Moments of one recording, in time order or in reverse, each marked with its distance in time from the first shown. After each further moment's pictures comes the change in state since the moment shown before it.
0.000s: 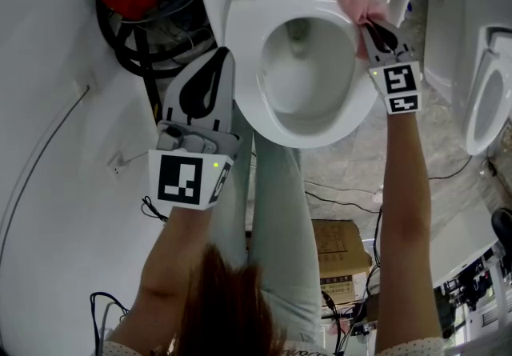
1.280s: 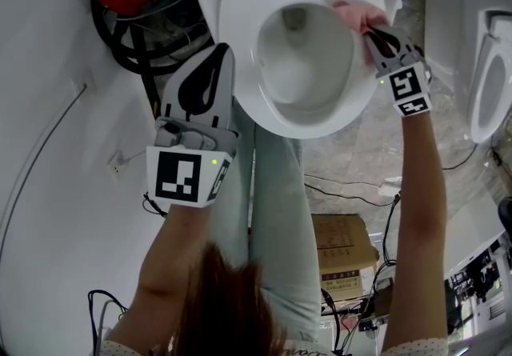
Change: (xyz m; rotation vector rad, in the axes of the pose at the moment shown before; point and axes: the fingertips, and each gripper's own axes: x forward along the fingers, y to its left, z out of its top) left arm -0.009 -0.017 -0.011 0.013 0.010 -0.043; right arm -0.030 0.030 -0.040 -0.163 0.067 0.129
